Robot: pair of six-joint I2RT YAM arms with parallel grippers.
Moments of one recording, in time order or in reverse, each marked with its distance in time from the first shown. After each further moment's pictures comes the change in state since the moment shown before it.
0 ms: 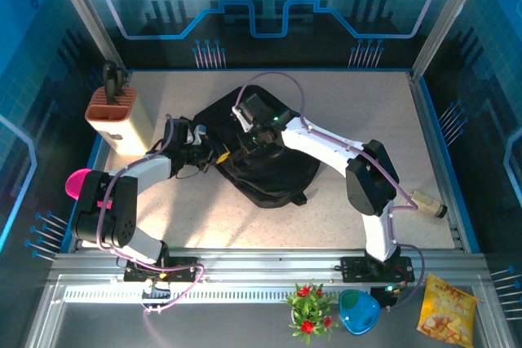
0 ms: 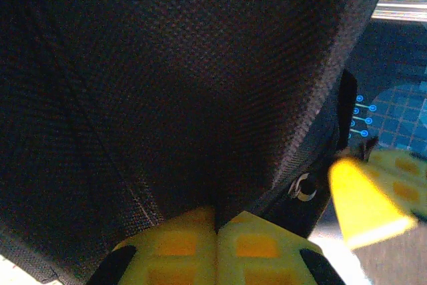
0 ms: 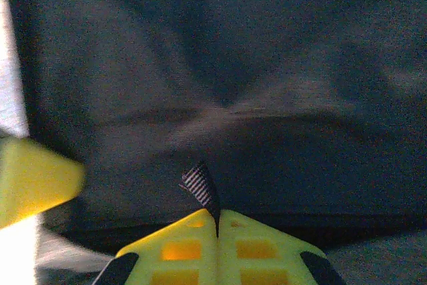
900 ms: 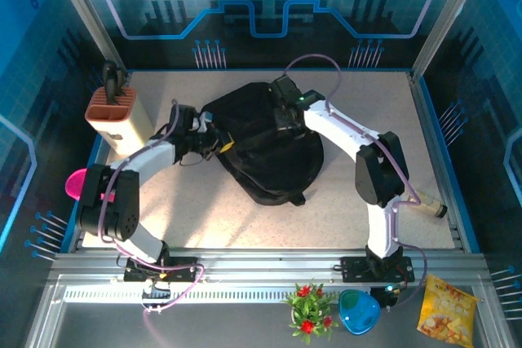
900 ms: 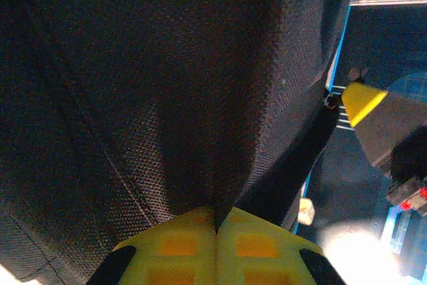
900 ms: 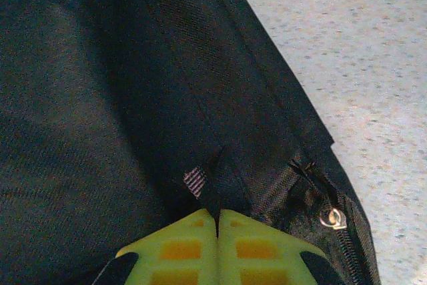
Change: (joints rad) left arm -0.051 0.105 0.269 -0.175 -0.057 0.106; right arm -0.218 -0.020 -0.004 -0.071 0.215 0.173
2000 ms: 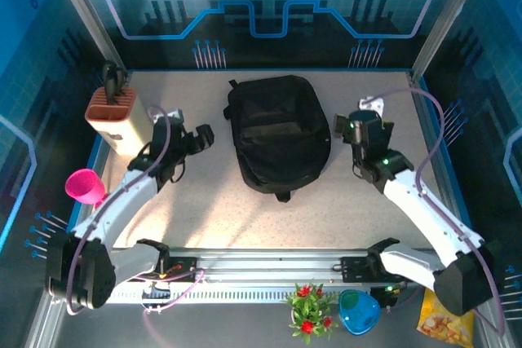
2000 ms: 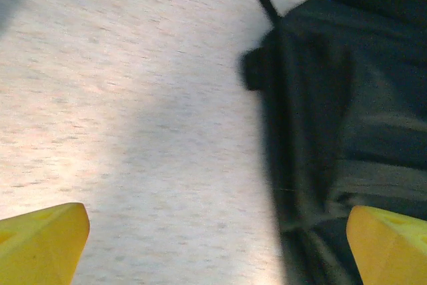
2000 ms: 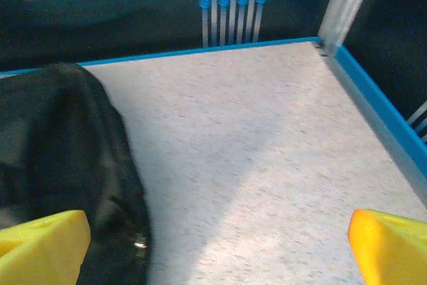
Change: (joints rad) left arm -0.045 -0.539 -0.288 -0.077 -0.826 0.377; right arm -0.178 -0.927 -0.873 0.460 0.274 -0.106
